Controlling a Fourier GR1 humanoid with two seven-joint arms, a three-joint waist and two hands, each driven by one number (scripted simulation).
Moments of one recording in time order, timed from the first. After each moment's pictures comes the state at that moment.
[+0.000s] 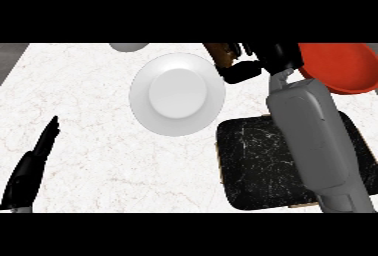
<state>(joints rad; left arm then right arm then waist) 0.09 0.33 0.07 -1.51 -0.15 0.05 -0.12 -0.88 -0.13 0.05 -1.27 0.75 0.09 0.17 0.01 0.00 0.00</state>
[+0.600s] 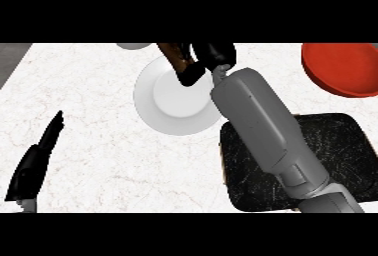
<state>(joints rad) 0.04 0.32 0.07 -1.46 -0.17 0.03 -0.13 -1.11 -0.01 0.16 -0.83 0.70 -0.04 0.26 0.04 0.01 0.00</state>
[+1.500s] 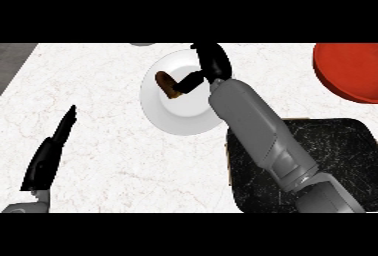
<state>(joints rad) -0.02 0.29 0.04 -1.43 -0.20 0.03 -0.13 -1.16 0.00 0.27 -0.47 0.28 -0.37 0.15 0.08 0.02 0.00</state>
